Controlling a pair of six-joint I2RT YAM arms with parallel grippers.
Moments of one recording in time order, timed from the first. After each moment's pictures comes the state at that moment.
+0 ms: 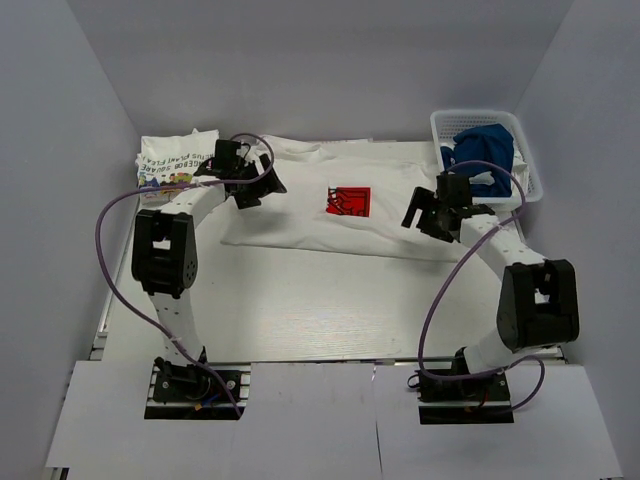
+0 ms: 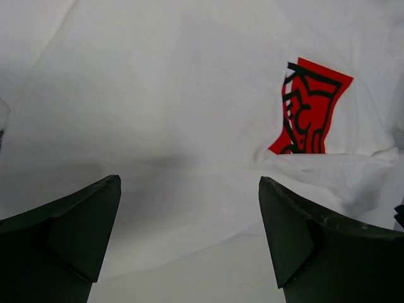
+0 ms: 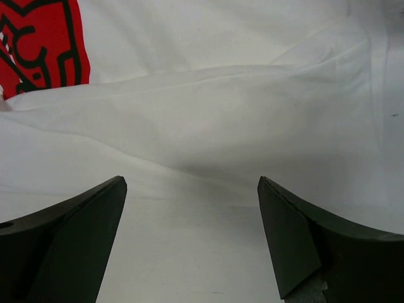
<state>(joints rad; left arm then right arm) -0.16 2.02 1.54 -0.36 0.31 -0.51 0.17 1.52 1.01 -0.37 -0.02 0.43</state>
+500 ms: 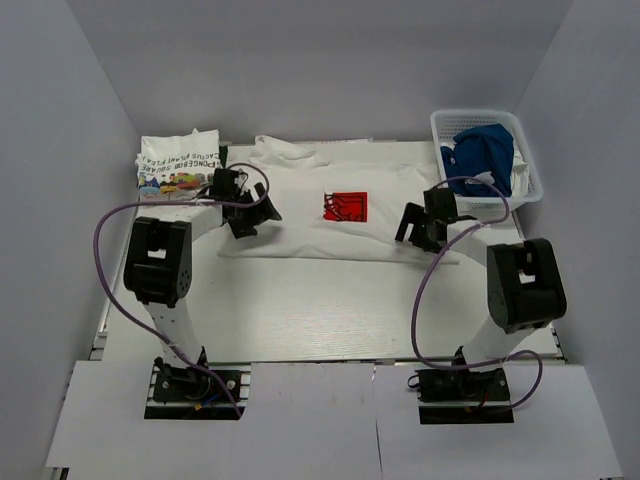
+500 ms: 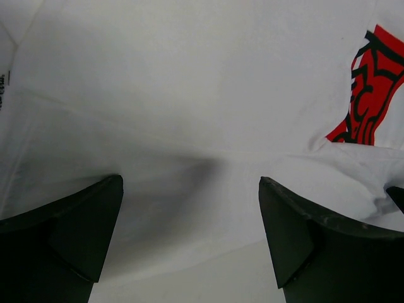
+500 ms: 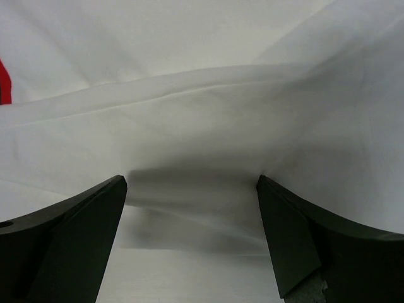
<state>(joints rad) -0.16 1.93 1.23 -0.24 0.28 -0.57 0.21 1.69 0.94 -0.21 0.01 0.44</state>
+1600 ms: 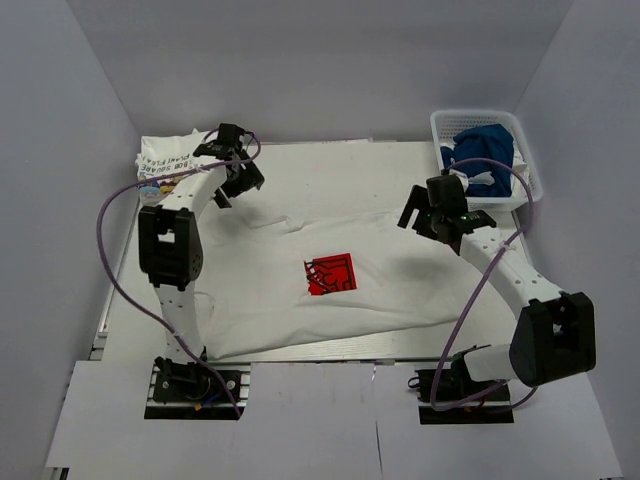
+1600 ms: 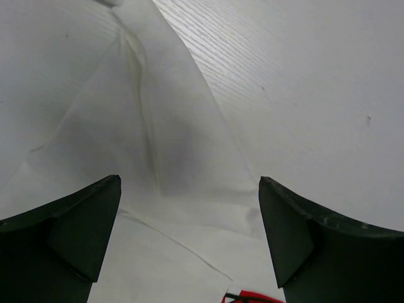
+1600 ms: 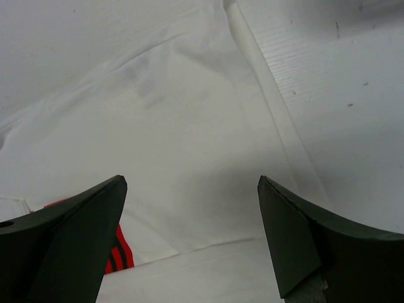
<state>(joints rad) -0.18 1.99 1.72 -0.77 -0.16 -0.71 0.32 1.32 0.98 -0.46 0.17 0.54</state>
